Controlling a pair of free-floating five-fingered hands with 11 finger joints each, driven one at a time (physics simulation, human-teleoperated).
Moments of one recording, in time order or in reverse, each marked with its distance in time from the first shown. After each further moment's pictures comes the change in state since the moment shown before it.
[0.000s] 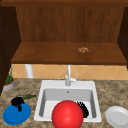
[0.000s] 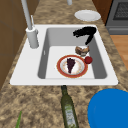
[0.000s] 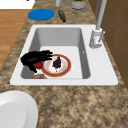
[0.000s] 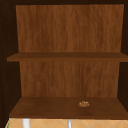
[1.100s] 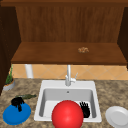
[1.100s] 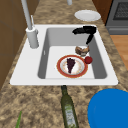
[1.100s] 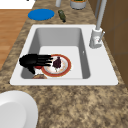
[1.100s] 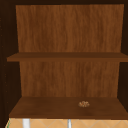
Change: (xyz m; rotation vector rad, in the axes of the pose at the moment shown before) left hand 0.000 0.000 0.000 0.000 0.000 0.000; right hand -0.001 -0.001 0.006 0.007 0.265 -0.021
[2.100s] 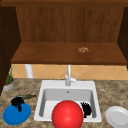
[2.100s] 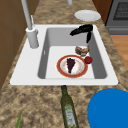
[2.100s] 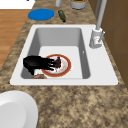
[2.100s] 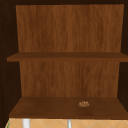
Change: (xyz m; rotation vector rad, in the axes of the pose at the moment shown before) left hand 0.000 0.000 0.000 0.000 0.000 0.000; right hand -0.017 -0.012 -0.024 0.229 0.011 -0.058
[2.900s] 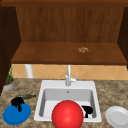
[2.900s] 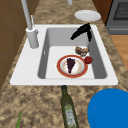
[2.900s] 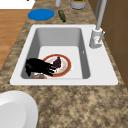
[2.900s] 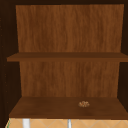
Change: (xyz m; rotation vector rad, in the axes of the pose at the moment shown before) left hand 0.000 0.000 0.000 0.000 0.000 0.000; right hand -0.016 -0.010 -0.014 0.333 0.003 -0.060
